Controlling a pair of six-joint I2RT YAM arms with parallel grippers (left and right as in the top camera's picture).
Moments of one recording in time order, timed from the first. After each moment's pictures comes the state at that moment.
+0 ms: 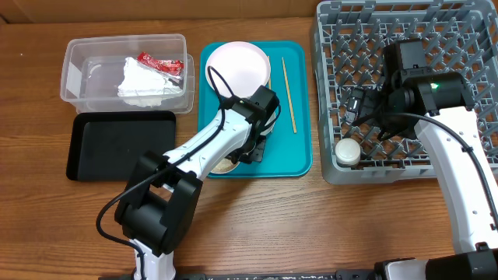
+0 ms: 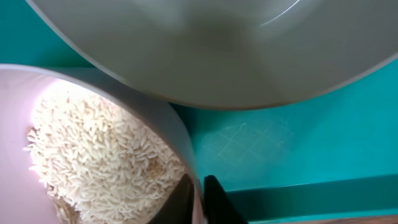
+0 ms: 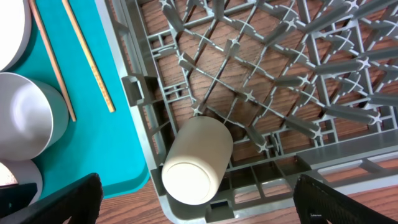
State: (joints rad) left arm -0.58 1.97 1.41 -1.00 -0.09 -0.38; right arm 0.13 1.55 1.53 -1.25 0.04 0.40
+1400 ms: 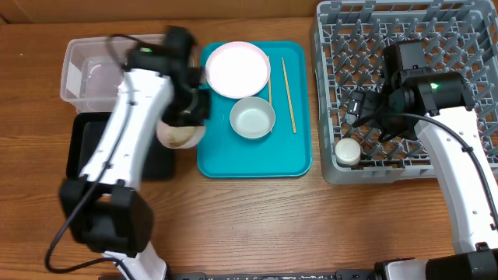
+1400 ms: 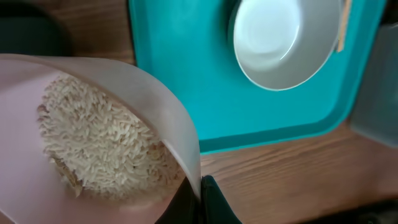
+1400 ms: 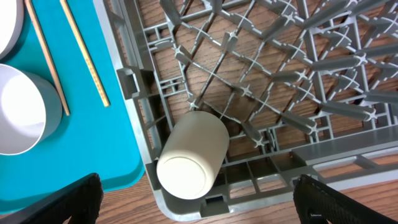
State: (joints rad) left arm -0.14 1.86 1.76 -1.39 0.25 -0.16; right arm 0.13 1.55 1.53 -1.27 0.04 0.38
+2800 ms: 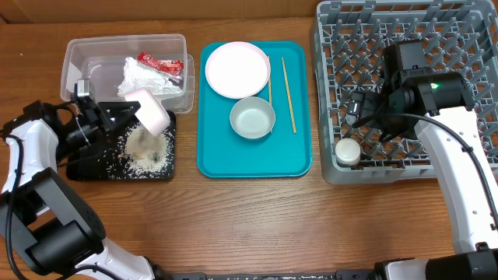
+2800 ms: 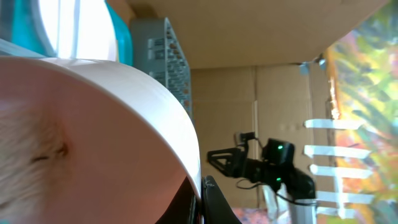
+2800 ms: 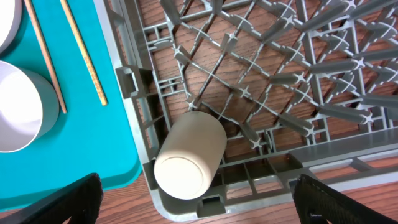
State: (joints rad) left arm 0.56 1.85 1.32 -1.16 1.51 0.20; right arm 0.13 1.55 1.53 -1.27 0.05 0.36
